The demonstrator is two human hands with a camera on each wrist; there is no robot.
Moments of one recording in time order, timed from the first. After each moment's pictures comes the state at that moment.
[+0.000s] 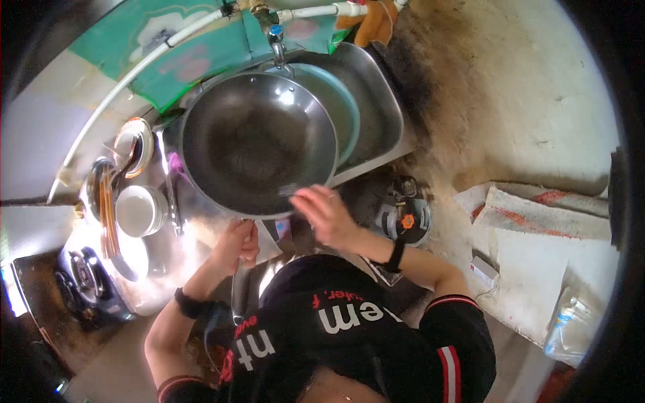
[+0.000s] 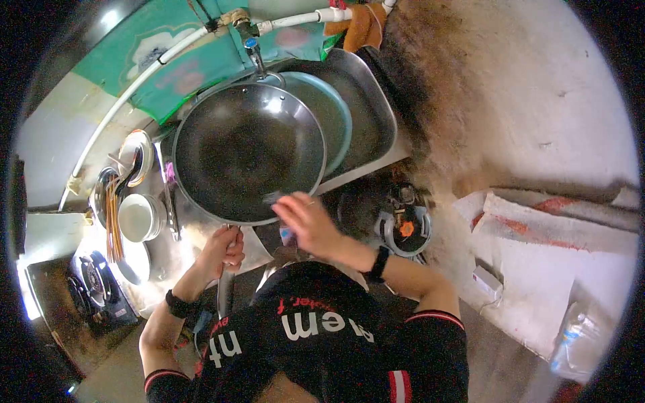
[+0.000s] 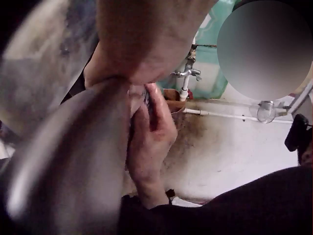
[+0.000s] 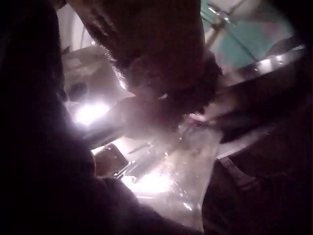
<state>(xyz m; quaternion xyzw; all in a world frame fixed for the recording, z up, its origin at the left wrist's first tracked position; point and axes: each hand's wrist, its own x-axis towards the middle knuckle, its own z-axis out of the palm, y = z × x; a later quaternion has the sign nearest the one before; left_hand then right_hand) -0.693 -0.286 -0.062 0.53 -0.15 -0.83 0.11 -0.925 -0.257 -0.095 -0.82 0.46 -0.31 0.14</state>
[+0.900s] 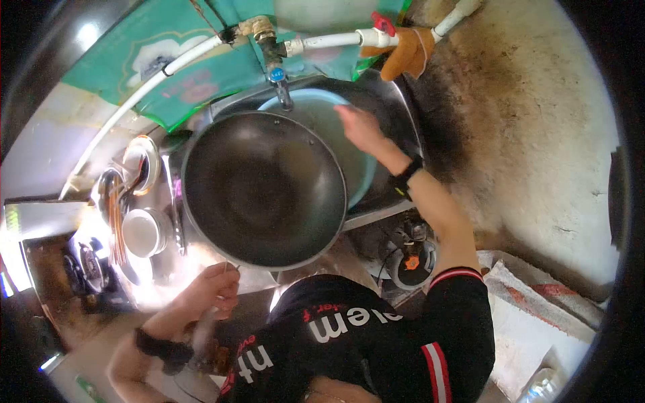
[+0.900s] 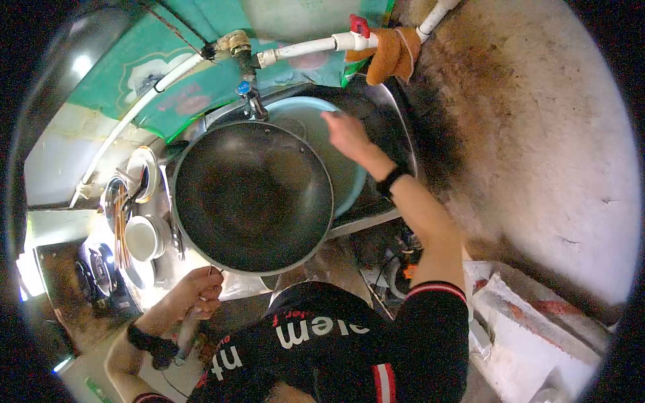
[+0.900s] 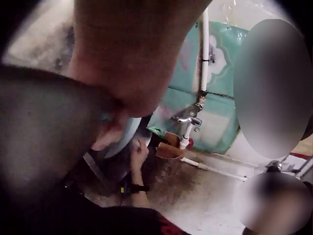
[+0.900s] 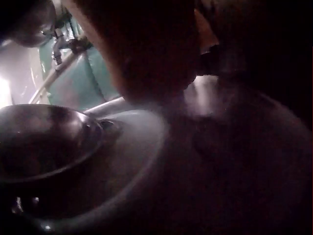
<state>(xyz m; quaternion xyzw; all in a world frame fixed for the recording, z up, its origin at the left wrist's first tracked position) -0.703 -0.331 0.032 0.60 -0.11 -0.79 0.01 -1.043 -0.509 -0.164 -0.75 0.60 -0.14 0.25</state>
